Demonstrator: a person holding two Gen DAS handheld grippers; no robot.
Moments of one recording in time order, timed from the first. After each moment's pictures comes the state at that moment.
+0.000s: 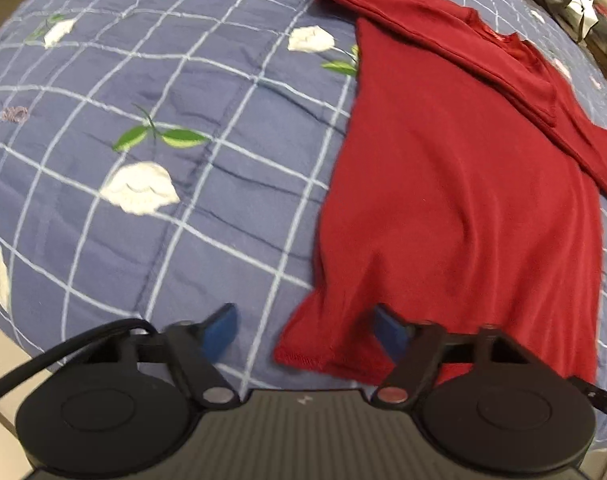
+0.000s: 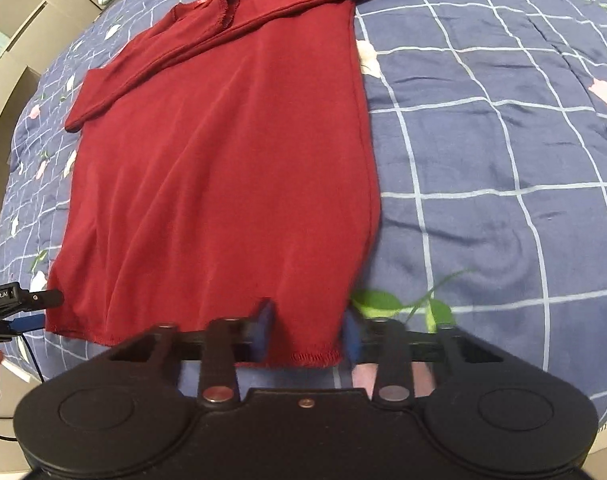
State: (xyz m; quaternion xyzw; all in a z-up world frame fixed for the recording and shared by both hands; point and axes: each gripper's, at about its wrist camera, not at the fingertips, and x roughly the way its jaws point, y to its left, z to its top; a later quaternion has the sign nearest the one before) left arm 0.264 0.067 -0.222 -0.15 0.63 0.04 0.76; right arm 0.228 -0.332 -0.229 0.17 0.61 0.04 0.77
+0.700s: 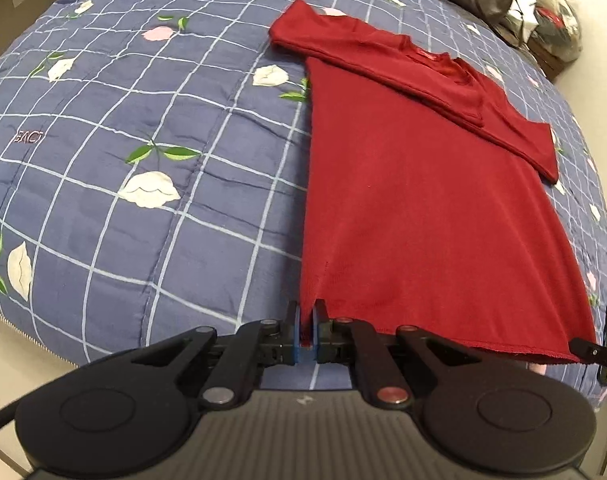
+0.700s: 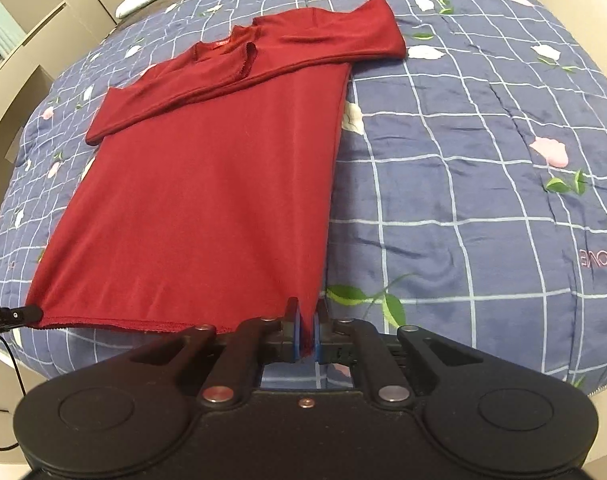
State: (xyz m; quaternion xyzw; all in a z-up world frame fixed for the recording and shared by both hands) left arm 0.204 0.059 -0.164 -0.13 0.58 -0.01 0.80; right arm 0.187 -0.343 -0.164 0.12 0.57 0.03 0.81
